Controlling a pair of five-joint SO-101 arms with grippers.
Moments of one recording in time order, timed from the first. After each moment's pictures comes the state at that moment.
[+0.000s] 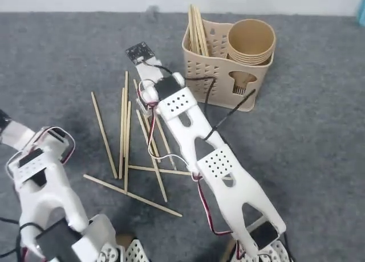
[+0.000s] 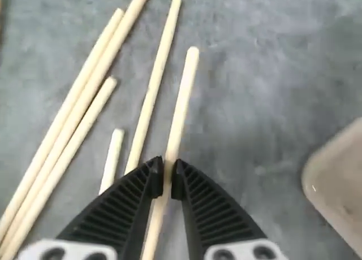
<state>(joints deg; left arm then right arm) -43.3 -17.0 58.9 28.2 23.9 -39.1 76.7 -94.1 93.3 -2.1</state>
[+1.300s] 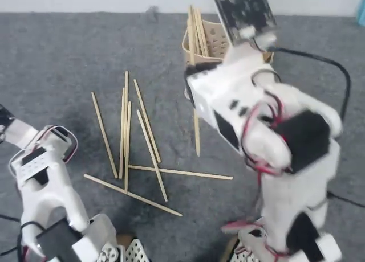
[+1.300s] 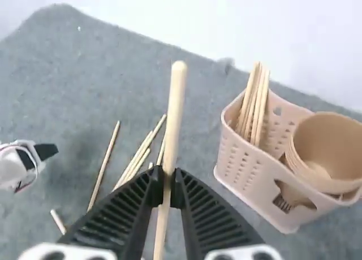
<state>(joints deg) -42.2 -17.0 58.9 28.2 23.8 -34.1 -15.4 -43.0 100.5 -4.2</state>
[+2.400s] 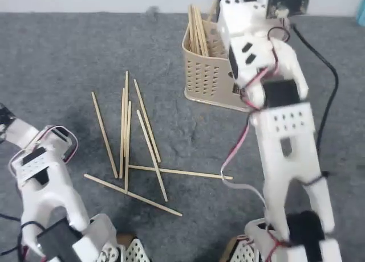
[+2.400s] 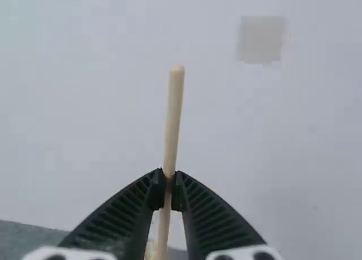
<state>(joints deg) -42.2 -17.0 58.9 28.2 22.9 -15.6 -13.2 -1.1 21.0 -4.0</state>
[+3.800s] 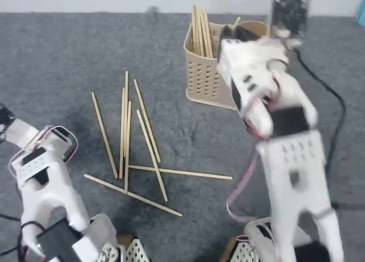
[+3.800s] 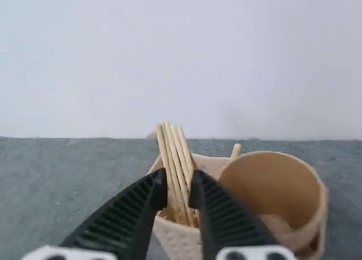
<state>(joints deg) -42.2 -17.0 58.9 28.2 22.9 -17.5 -31.8 9.6 47.9 -12.2</state>
